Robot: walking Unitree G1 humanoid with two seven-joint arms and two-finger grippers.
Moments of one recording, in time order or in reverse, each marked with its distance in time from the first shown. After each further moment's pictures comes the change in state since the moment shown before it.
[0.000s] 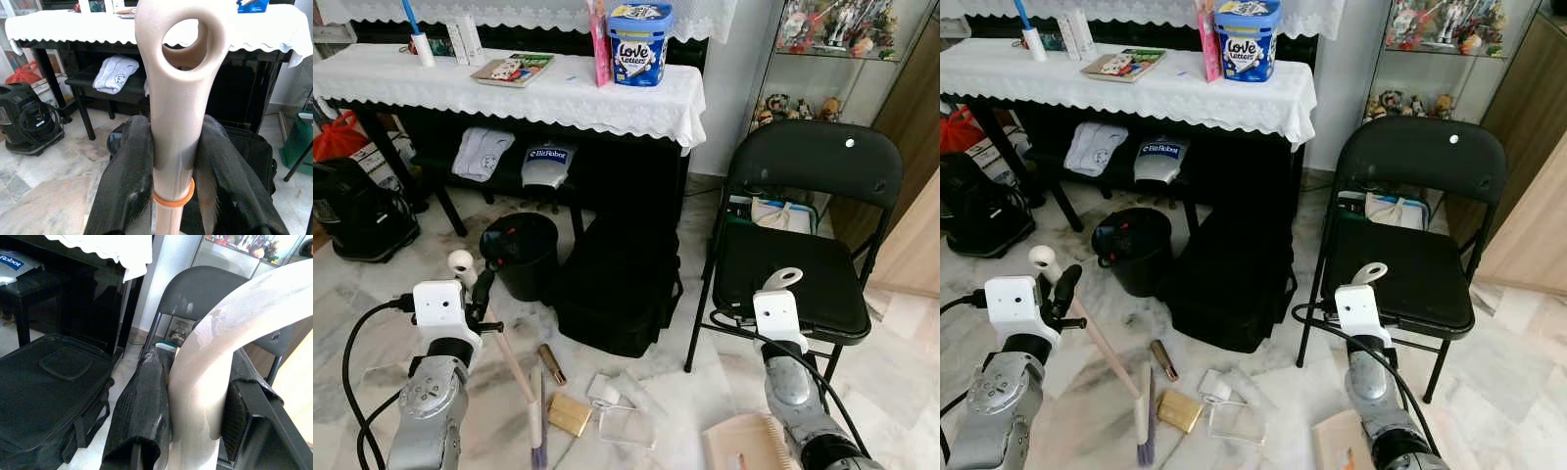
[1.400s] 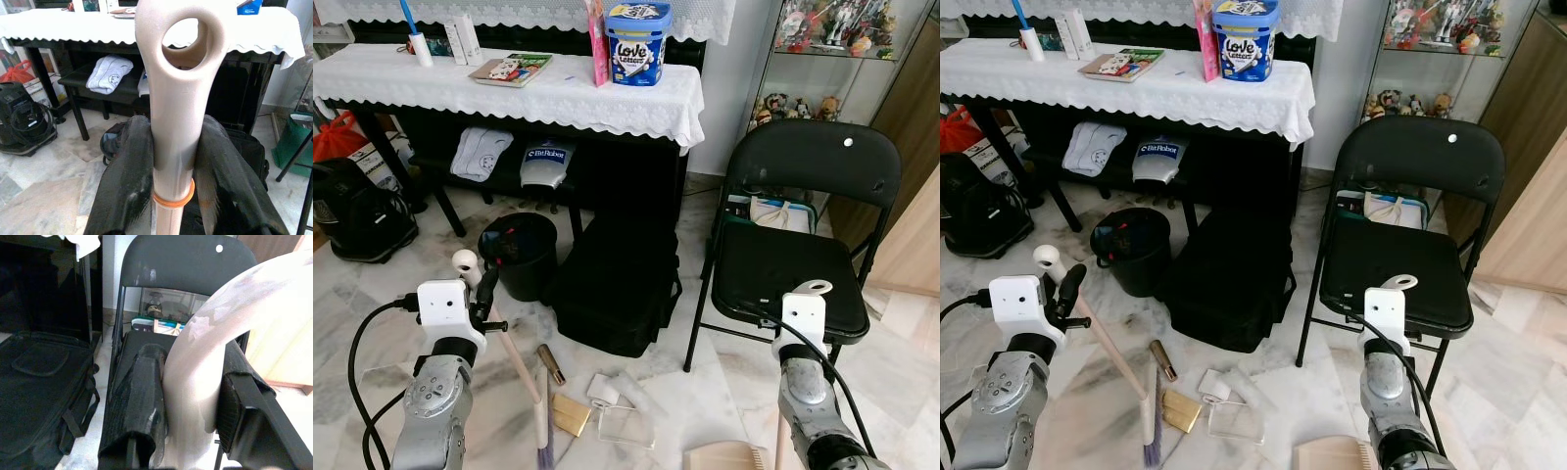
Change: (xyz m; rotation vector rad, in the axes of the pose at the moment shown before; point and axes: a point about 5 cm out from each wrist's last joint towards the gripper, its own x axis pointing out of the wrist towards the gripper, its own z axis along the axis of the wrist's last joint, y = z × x) left arm 0.001 -0.005 0.000 -0.017 -0.003 -0.017; right arm 0.004 -0.022 -0.011 0.146 0.112 -0.118
